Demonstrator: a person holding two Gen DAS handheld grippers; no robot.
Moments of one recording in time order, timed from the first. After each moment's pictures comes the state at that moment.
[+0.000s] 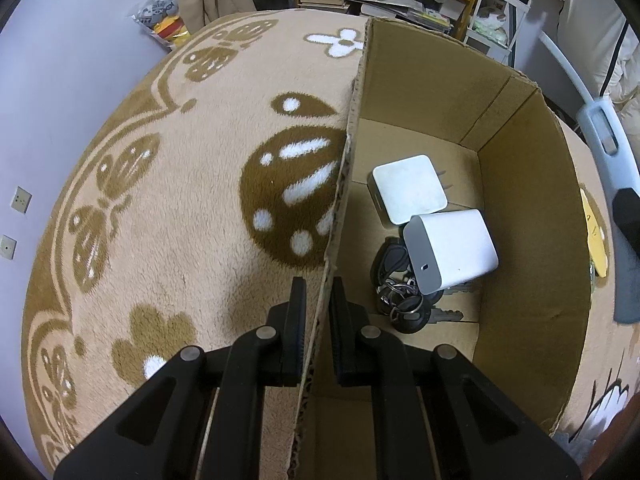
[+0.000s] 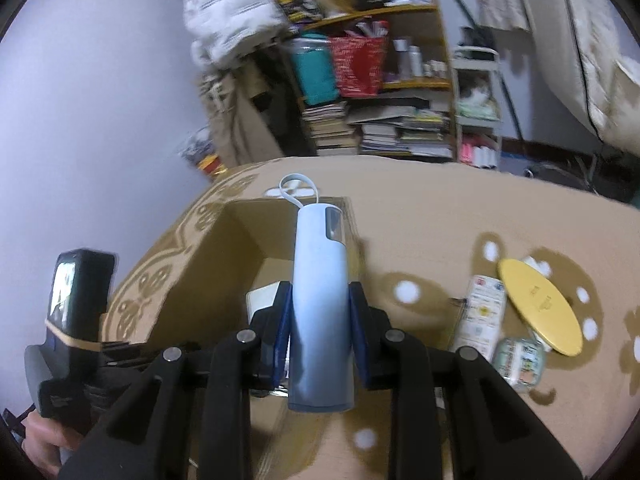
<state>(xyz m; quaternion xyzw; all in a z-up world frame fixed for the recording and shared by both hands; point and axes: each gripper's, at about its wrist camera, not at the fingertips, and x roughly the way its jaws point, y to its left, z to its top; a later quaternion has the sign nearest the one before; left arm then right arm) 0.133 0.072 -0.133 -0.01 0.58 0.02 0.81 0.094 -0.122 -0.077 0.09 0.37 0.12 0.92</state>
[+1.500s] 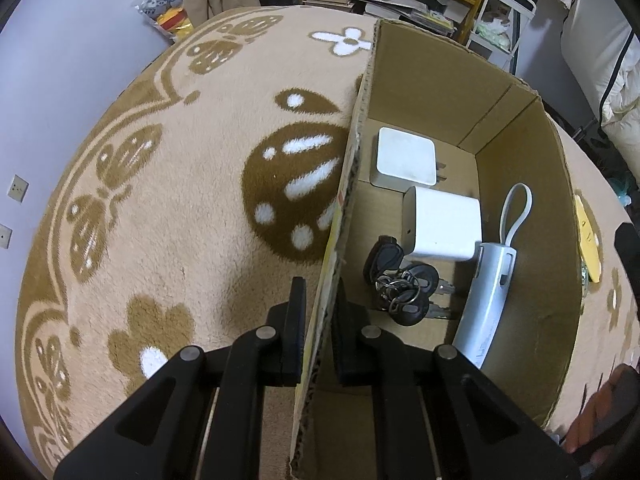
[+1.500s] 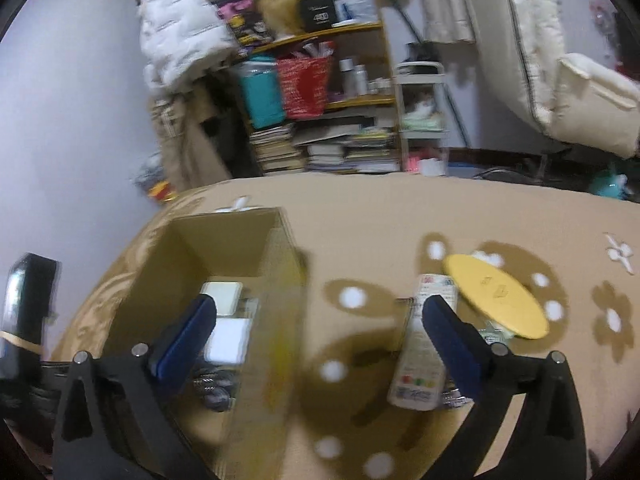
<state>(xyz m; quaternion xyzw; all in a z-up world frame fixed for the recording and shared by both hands) 0.130 0.073 -0.131 -0.03 0.59 0.02 0.81 0.081 -0.160 -0.096 0.10 0.33 -0.01 0.94</state>
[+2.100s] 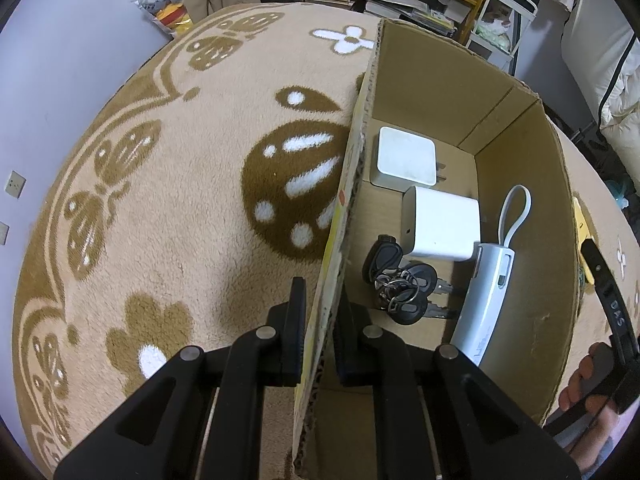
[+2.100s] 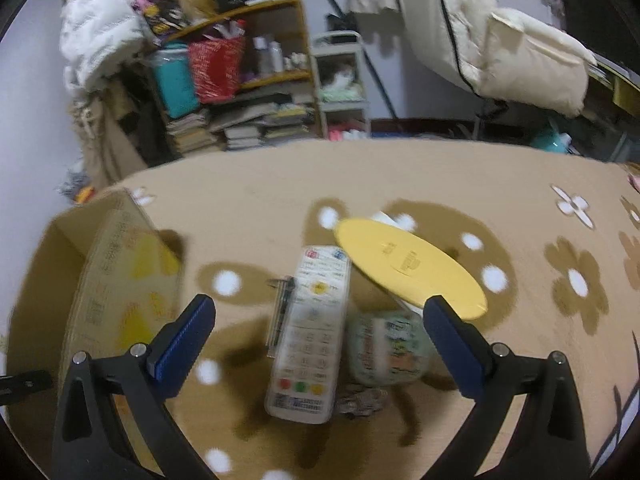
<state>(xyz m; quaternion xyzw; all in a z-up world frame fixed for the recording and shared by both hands) 0.130 0.080 -0.132 -0.04 0.59 0.02 0.81 0.096 -0.232 -0.150 0.13 0.39 -0.14 0.90</state>
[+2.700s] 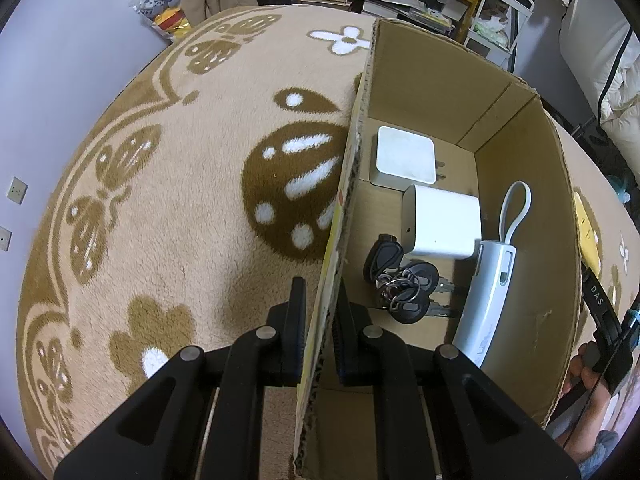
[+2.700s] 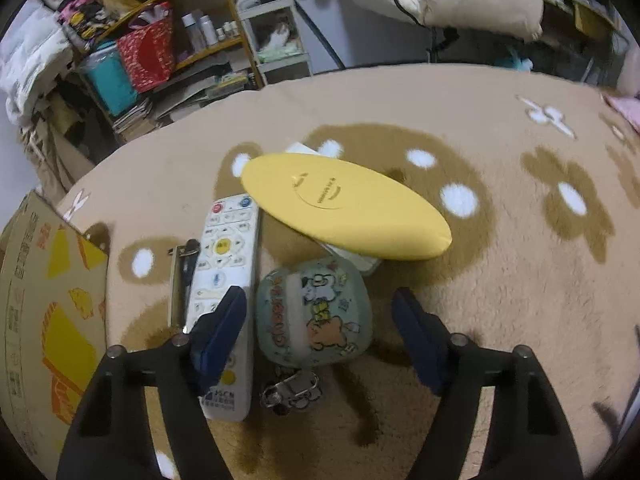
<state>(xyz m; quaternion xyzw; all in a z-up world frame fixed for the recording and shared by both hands) 0.131 0.078 -0.131 -0.03 0.59 0.02 0.81 0.090 -0.277 -0.195 0.20 0.43 -0.19 0.86</state>
